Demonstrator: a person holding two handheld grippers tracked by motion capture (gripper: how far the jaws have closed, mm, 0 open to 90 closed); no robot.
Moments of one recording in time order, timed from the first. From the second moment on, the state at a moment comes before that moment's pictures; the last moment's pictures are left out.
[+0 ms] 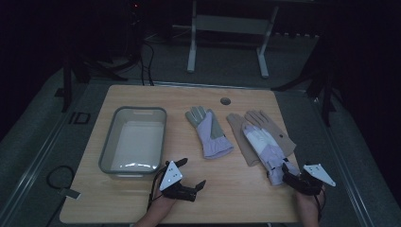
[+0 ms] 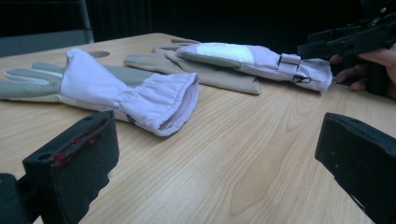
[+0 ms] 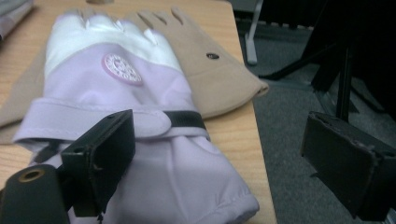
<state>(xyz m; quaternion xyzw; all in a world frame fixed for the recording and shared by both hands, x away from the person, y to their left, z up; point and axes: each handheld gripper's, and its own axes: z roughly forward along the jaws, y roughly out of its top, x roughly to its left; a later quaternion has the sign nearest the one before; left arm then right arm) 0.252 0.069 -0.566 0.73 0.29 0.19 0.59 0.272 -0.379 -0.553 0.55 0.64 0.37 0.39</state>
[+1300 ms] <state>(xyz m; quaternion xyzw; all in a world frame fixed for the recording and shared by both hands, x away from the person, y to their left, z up) 0.252 0.068 -0.566 0.74 0.29 0.18 0.58 0.324 -0.336 -0.465 0.53 0.70 0.40 0.27</state>
